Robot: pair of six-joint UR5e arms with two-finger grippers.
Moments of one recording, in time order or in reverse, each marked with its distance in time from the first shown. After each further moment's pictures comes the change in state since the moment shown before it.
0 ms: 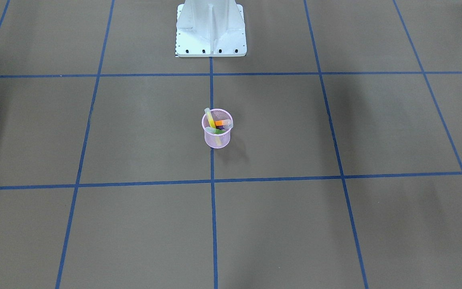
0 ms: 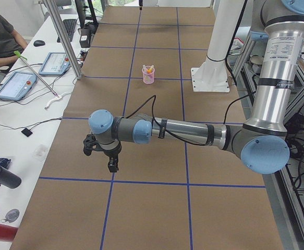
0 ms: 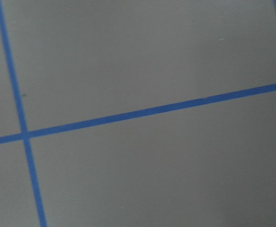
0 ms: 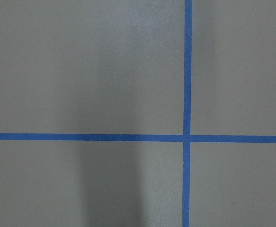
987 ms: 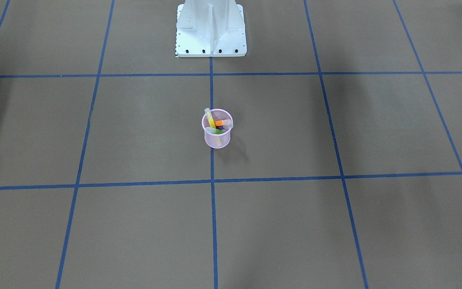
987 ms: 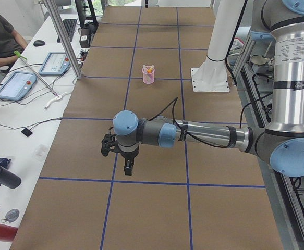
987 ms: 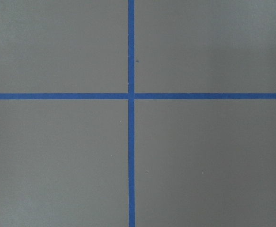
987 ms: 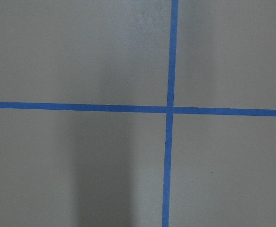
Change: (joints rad) left arm -0.013 0.198 -0.176 -0.078 0.032 0.064; right arm 0.047 -0.149 0.134 0.010 -0.028 -0.039
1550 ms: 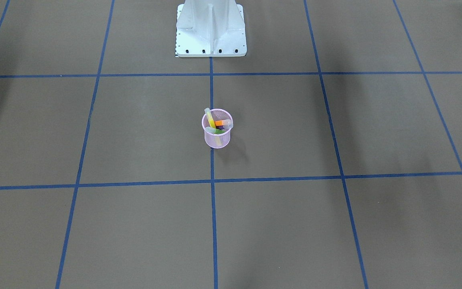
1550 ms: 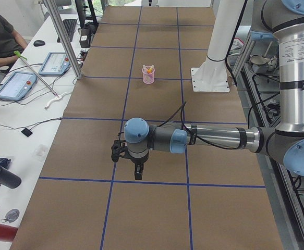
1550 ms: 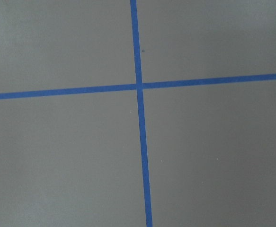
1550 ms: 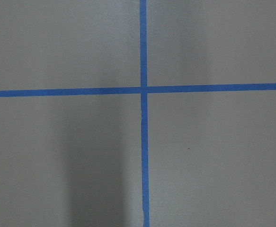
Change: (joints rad) left arm -0.001 0.079 -0.042 -0.014 -0.047 -0.072; right arm 0.025 -0.059 0.023 0.006 -0.002 -0.001
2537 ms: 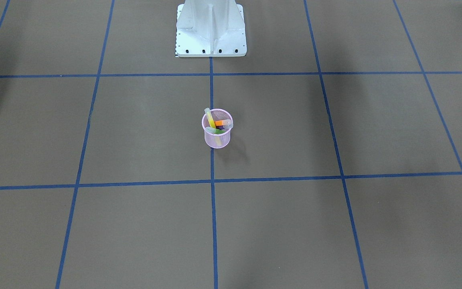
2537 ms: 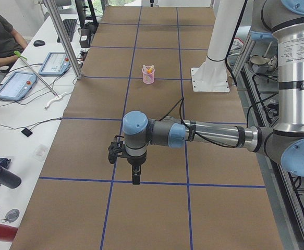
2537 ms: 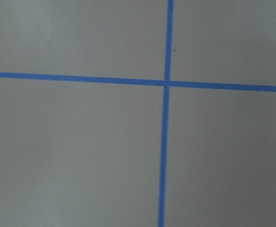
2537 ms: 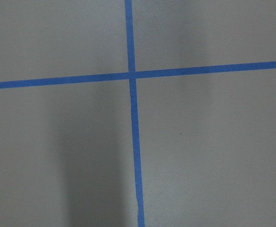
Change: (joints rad) left arm 0.005 -0.022 -0.007 0.062 0.187 0.001; right arm 0.000 -0.012 -0.016 -0.027 -0.001 0.007
